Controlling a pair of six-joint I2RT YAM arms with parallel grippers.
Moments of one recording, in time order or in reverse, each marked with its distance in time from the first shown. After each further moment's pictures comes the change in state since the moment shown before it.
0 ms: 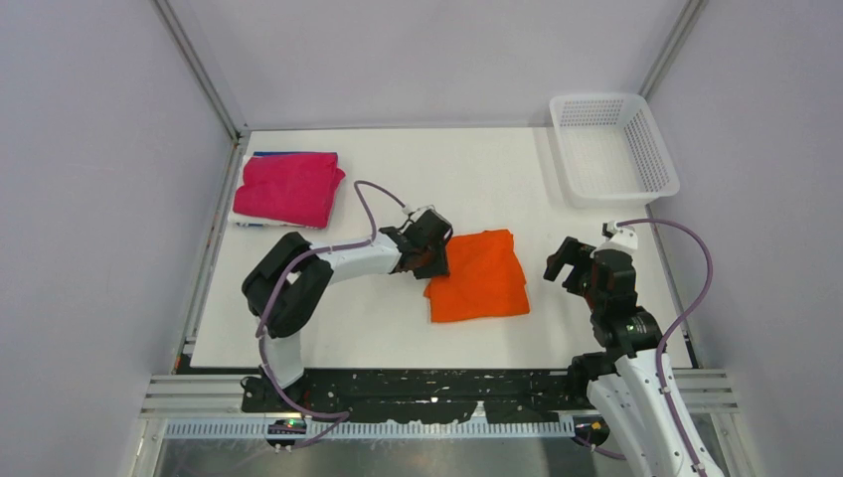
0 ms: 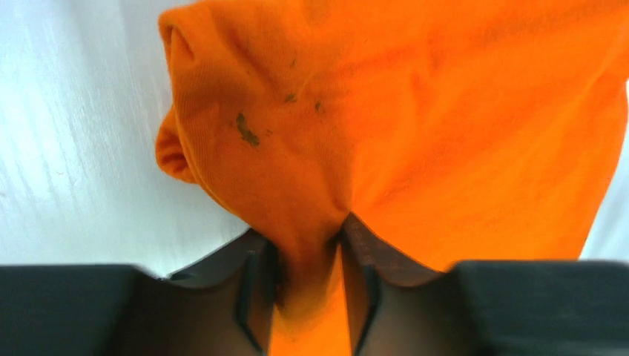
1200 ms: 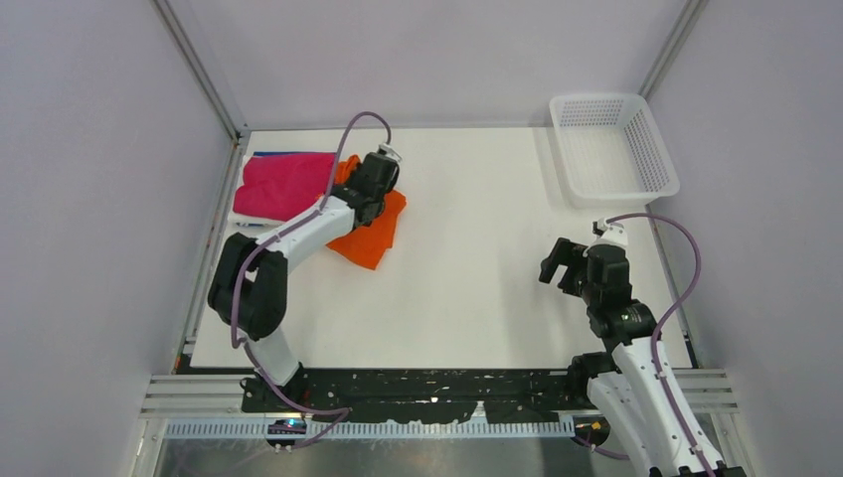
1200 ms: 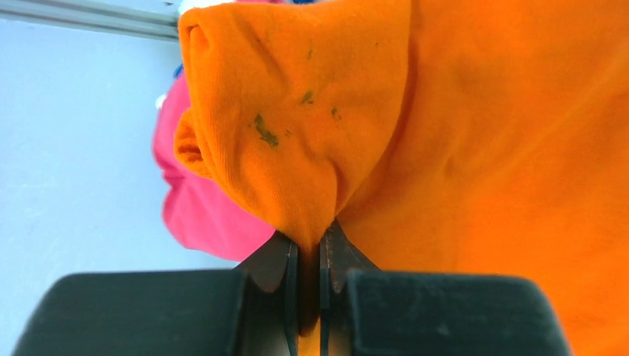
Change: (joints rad) left arm 0.285 -0.105 0.144 -0.067 -0.629 1.261; right arm -0.005 0.071 -0.006 0.013 -0.058 -0.024
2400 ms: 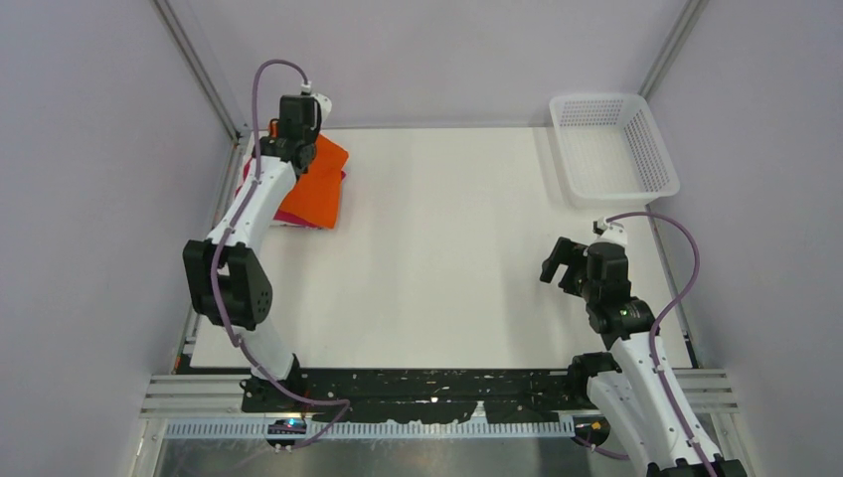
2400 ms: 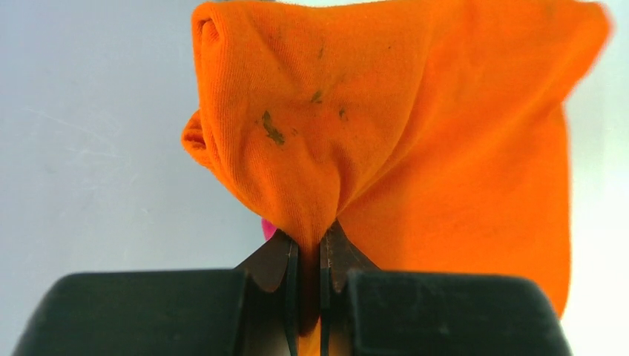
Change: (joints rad) left arm 0.363 -0.037 0.348 -0.188 0.212 0.060; right arm -0.024 0.035 -0.002 0.006 -0.005 -0.002
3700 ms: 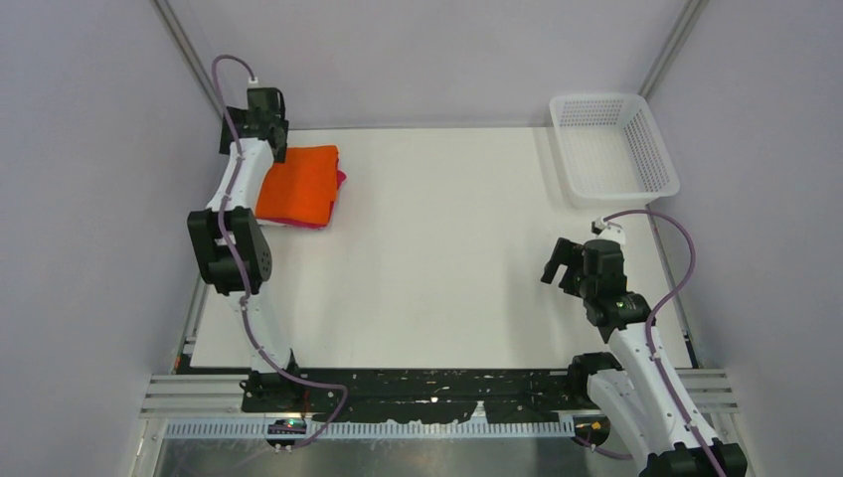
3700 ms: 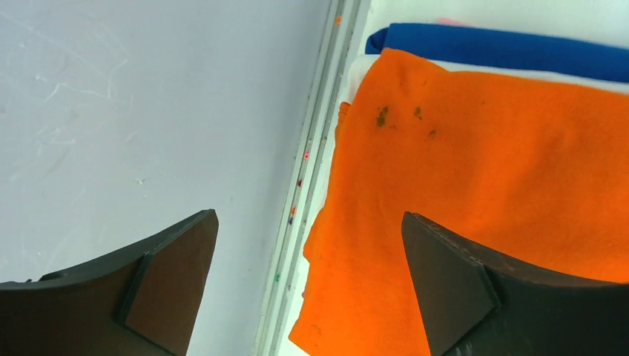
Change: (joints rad) left arm 0.229 0.307 0.225 -0.019 -0.072 -0.147; right arm -0.006 0.069 0.000 -0.005 0.047 0.000
